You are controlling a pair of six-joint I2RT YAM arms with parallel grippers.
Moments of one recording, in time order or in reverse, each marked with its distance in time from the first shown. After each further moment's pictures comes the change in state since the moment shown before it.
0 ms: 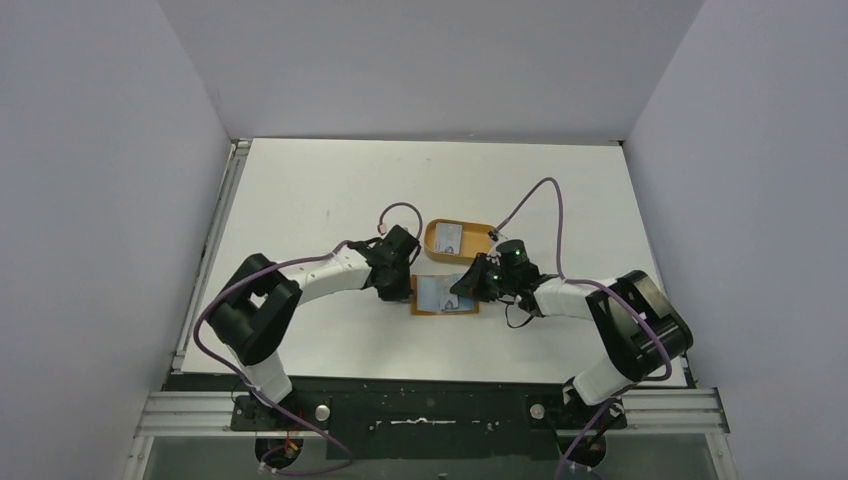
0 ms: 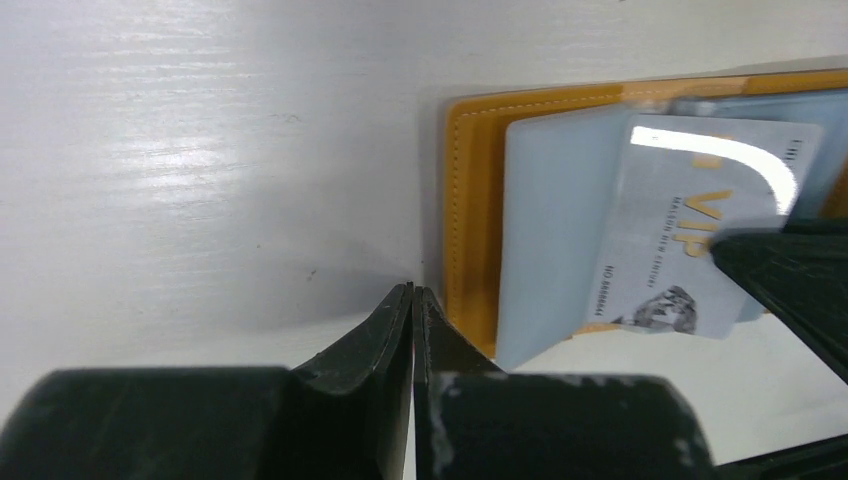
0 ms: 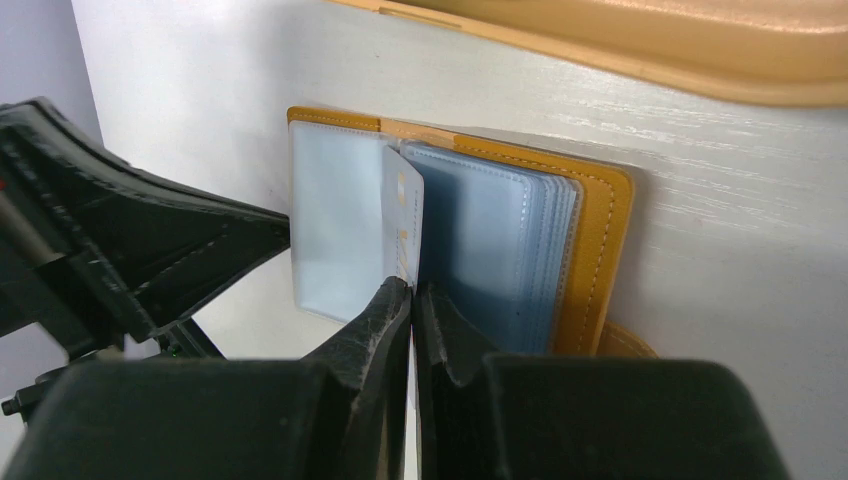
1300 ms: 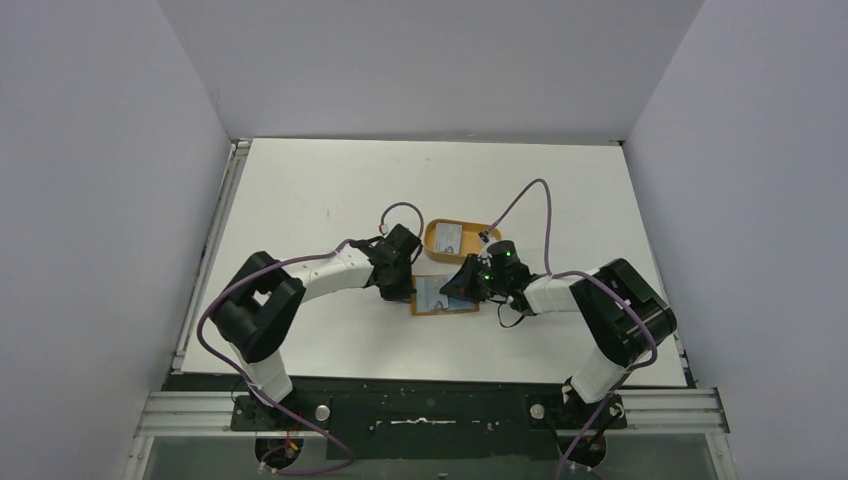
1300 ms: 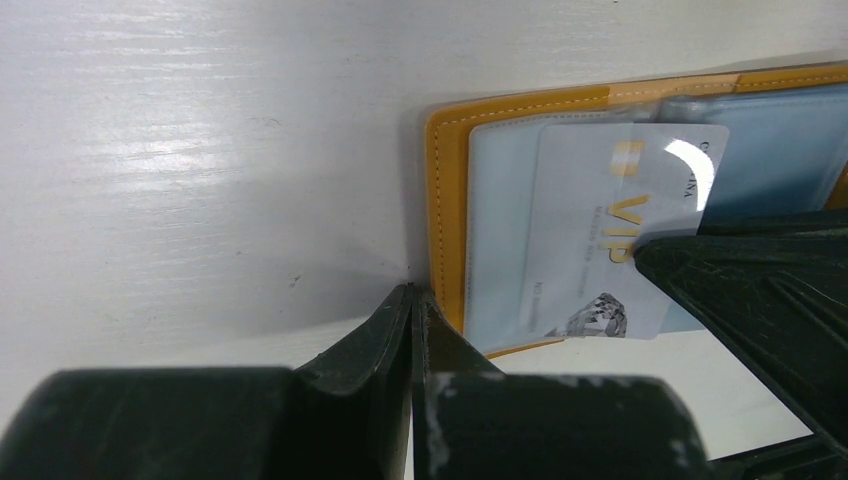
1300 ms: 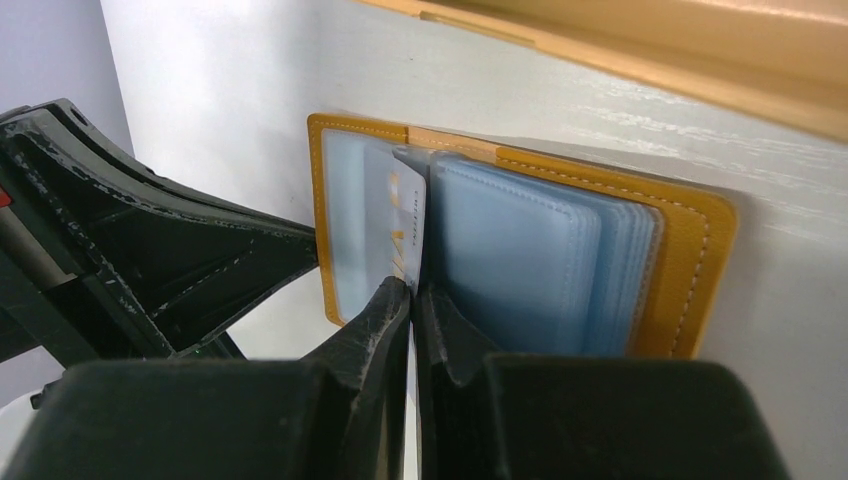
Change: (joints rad) left arm -0.003 0.045 0.017 -0.003 0.024 -0.021; right arm 0.037 0.093 0.018 0.103 -0.027 0.060
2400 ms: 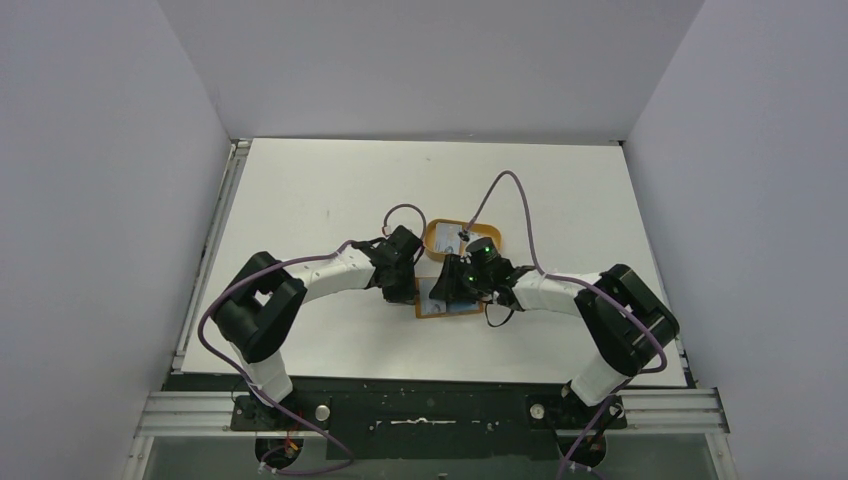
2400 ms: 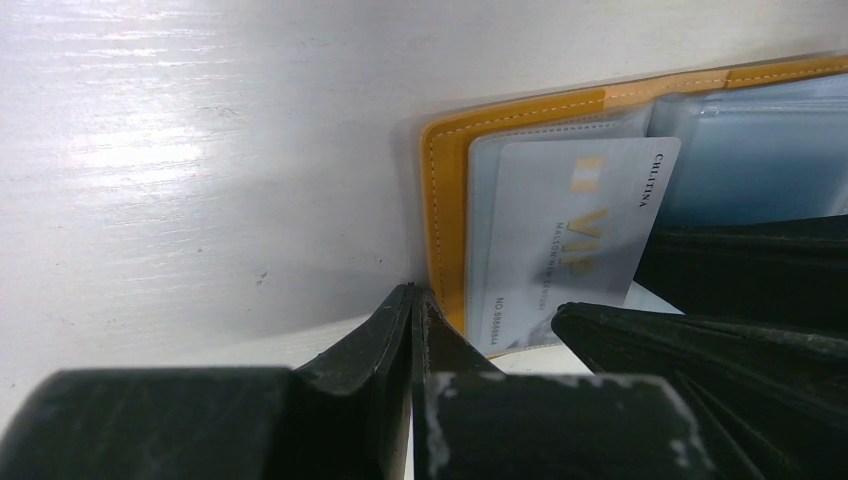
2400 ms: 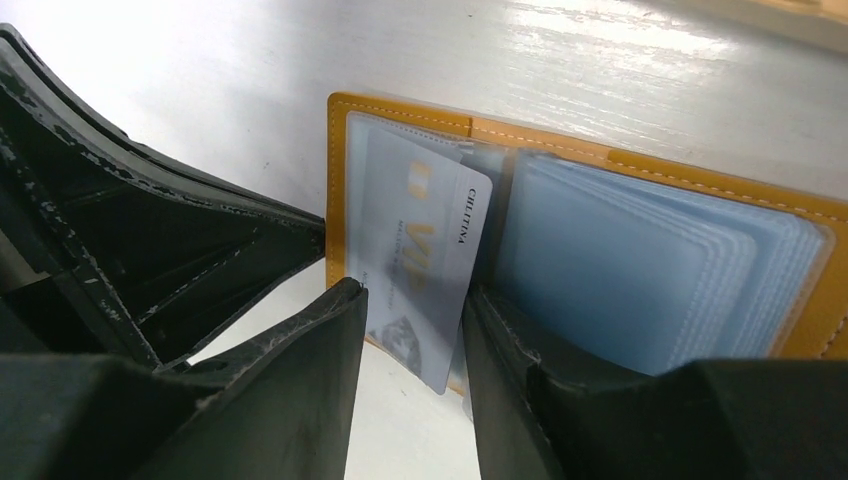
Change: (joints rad) left arm -0.011 0.002 0.000 0.011 0.027 -0.008; right arm 0.122 -0.039 0.130 -0.267 0.137 -0.132
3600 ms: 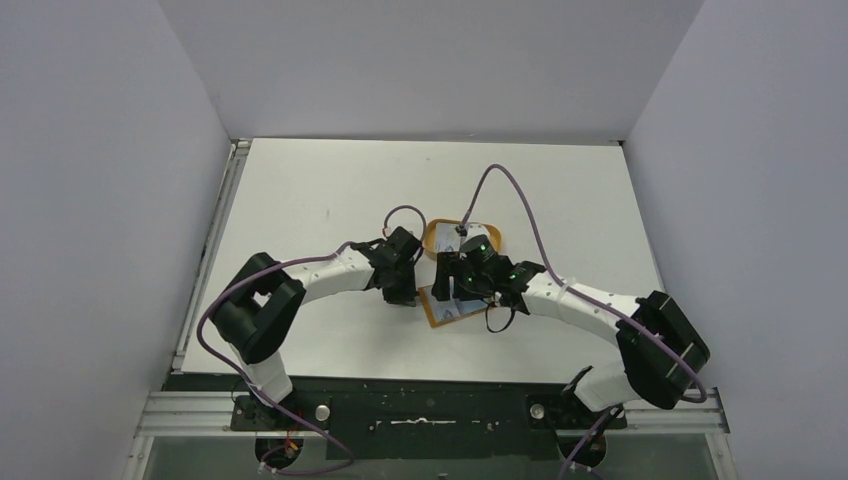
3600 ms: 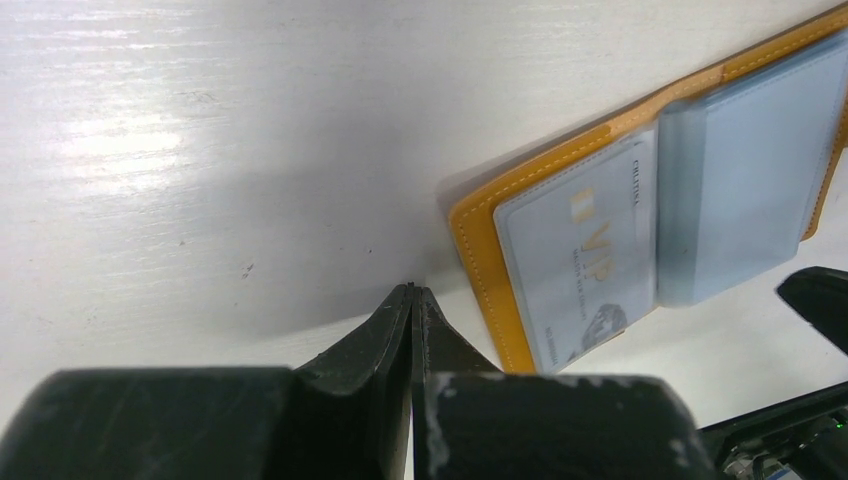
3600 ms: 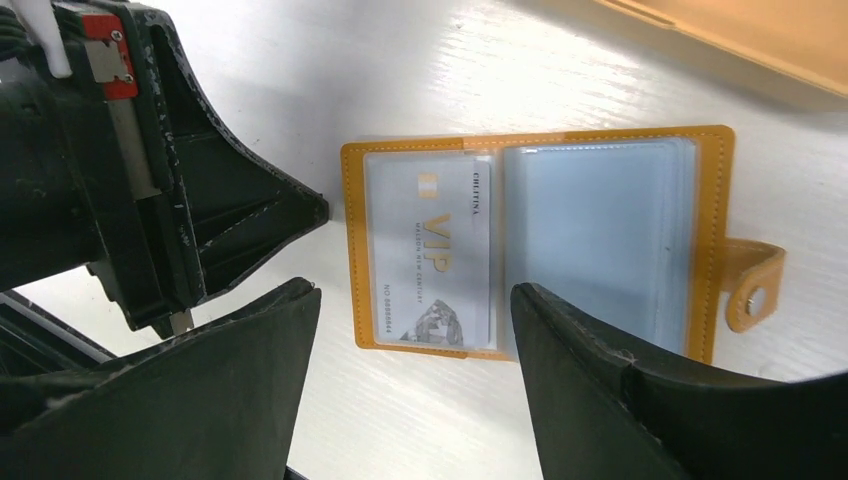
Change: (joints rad) left arm 0.000 -0.003 -0.008 0.012 0.027 0.000; right arm 0.110 -0.182 0.106 -0.331 0.262 -0.131
